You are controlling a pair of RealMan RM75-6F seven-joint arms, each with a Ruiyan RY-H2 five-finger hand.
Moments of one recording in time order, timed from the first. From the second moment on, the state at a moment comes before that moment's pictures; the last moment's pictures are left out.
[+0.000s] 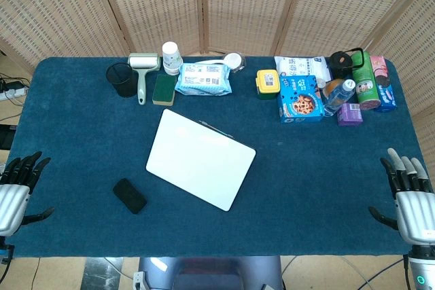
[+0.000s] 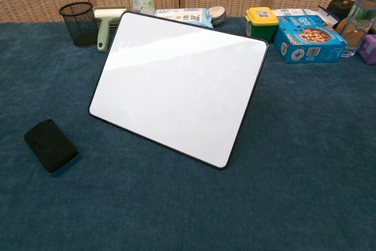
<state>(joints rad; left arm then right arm) -0.10 -1.03 0.01 -1.71 1.56 1.45 0.08 0.04 -1.09 0.08 -1.69 -1.55 1.58 -0.16</state>
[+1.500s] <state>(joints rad) -0.51 -1.18 0.12 -1.52 1.85 0.98 0.05 0.04 -1.08 0.09 -1.69 -1.52 1.57 -0.15</state>
